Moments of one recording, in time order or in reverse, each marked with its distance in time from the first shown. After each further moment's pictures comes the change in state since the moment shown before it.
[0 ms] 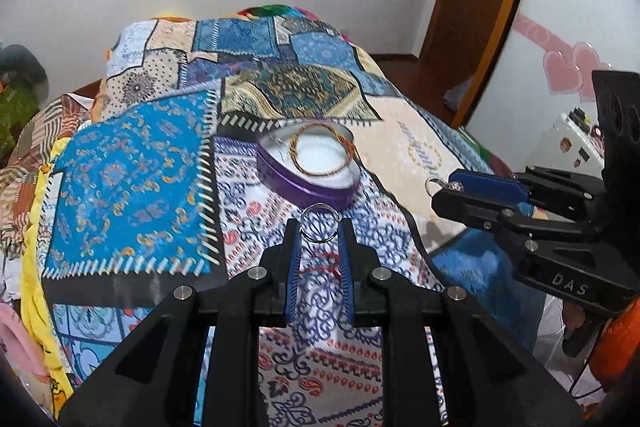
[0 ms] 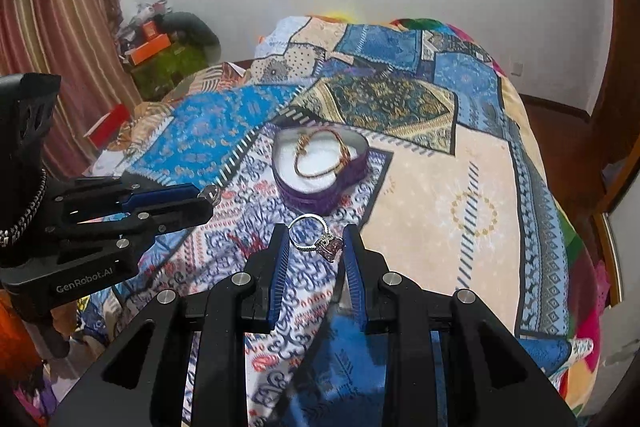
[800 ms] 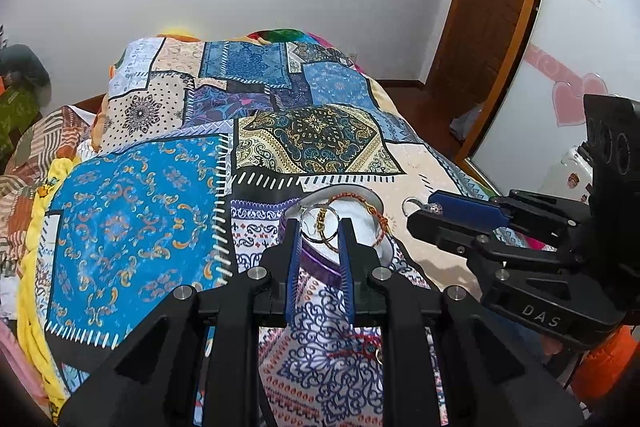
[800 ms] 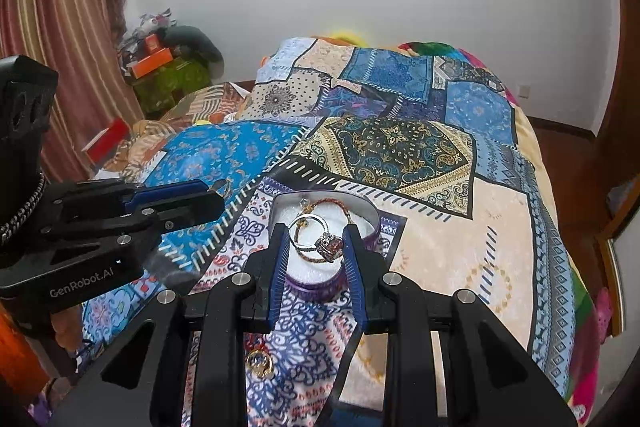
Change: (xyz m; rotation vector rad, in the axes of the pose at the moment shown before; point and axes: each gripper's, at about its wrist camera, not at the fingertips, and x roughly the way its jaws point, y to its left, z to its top) left arm 0.024 0.026 0.047 -0.031 -0.072 -0.005; right arm 0.035 0.000 0.042 -0.015 -0.045 0.005
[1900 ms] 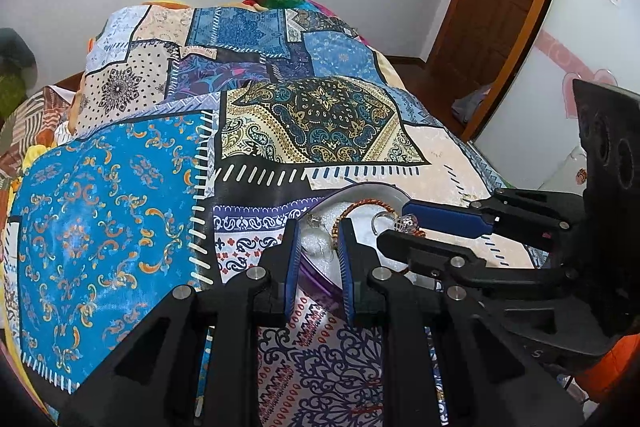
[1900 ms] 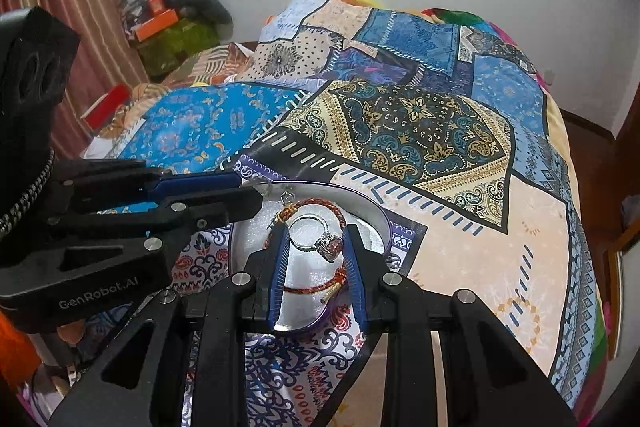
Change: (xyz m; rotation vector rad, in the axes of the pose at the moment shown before) left arm 0.067 0.016 0.011 -0.019 0.103 -0.027; right arm 0.056 -0.015 0.009 -0.060 0.143 0.052
